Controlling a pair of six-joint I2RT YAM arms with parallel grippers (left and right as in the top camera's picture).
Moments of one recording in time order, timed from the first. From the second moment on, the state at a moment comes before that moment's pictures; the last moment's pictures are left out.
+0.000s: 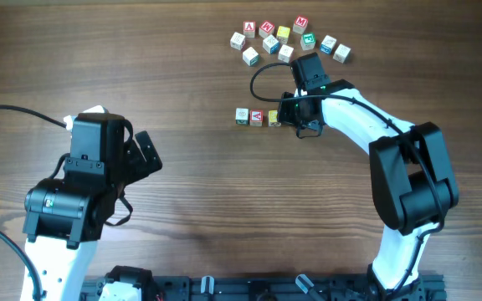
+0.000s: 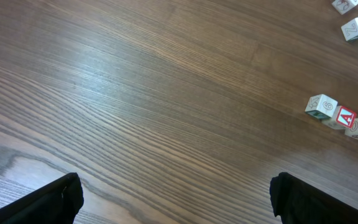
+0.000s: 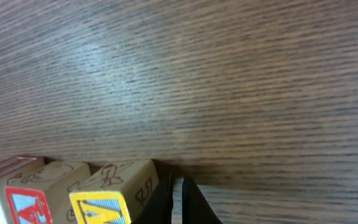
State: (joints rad) left arm -0.17 1.00 1.15 -1.17 -0.23 -0.52; right arm 0.35 2.03 1.31 -0.50 -0.15 0.58
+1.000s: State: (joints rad) left arm -0.17 1.00 1.15 -1.17 -0.23 -0.52; right arm 0.35 2.03 1.31 -0.43 -0.13 0.51
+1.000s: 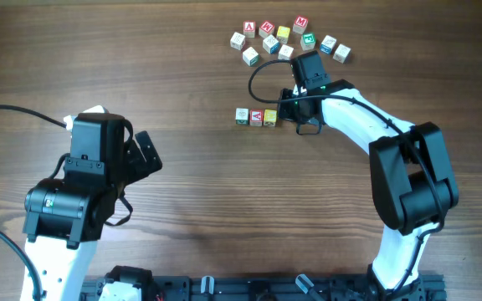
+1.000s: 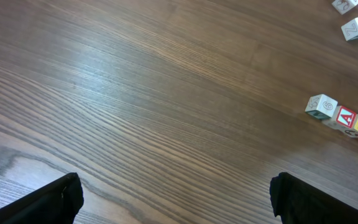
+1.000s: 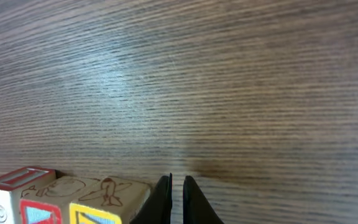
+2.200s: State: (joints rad) left arm -0.17 1.00 1.15 -1.17 -0.23 -0.52; right arm 0.35 2.03 1.31 -0.52 -0.20 0.55
